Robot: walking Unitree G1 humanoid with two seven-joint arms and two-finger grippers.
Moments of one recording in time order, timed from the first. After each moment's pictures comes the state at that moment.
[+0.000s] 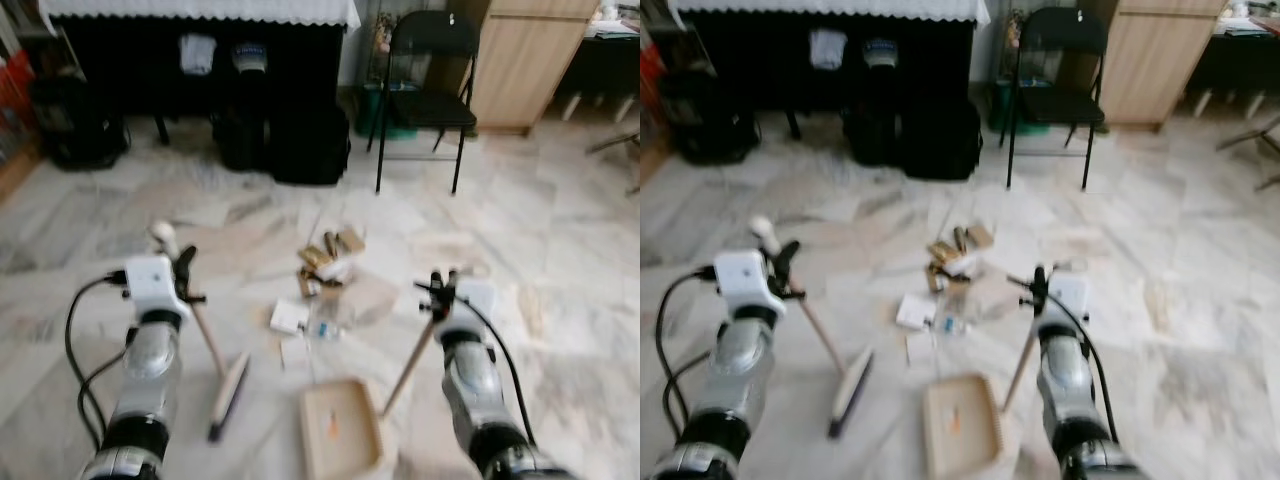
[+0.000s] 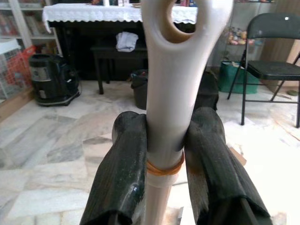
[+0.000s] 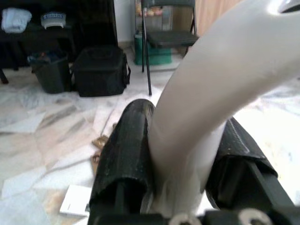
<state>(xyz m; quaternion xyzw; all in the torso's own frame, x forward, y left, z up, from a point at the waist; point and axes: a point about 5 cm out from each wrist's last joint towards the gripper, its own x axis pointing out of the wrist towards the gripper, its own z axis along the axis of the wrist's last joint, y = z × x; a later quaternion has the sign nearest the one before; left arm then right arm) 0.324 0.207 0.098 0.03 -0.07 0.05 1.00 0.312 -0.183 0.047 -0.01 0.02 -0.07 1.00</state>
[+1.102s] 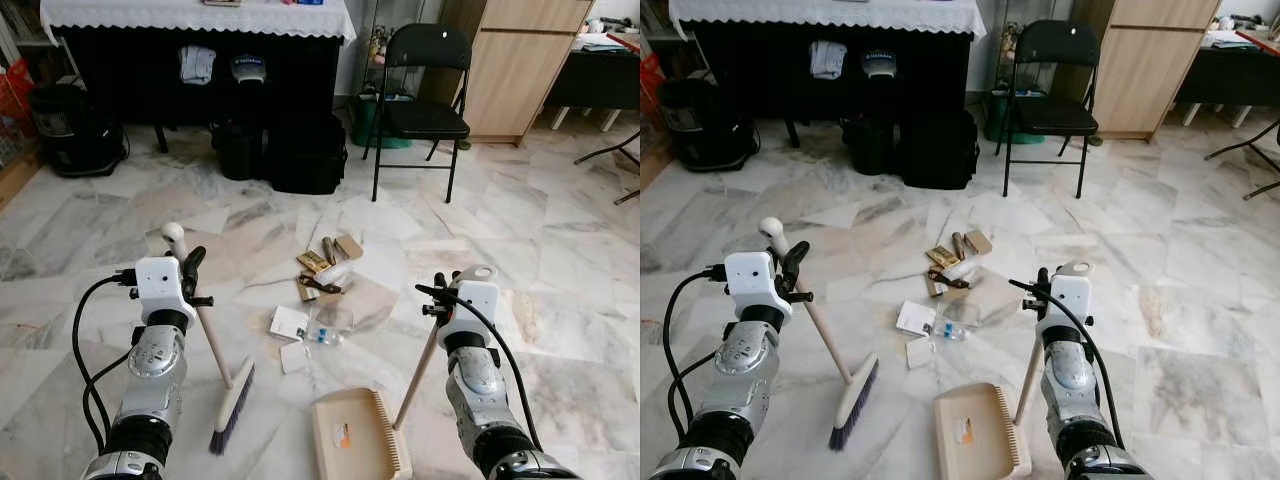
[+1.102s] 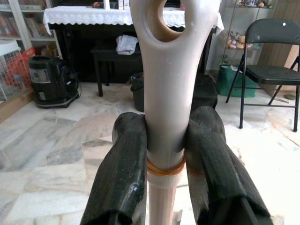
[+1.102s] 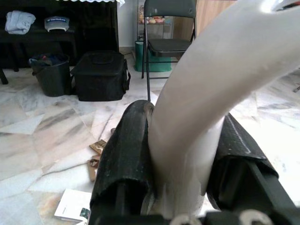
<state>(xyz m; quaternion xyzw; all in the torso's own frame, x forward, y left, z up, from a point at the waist) 0.323 0.209 0.097 0.02 -0.06 0.06 1.00 0.313 -0.183 0.048 -0.02 0.02 -0.06 1.00</state>
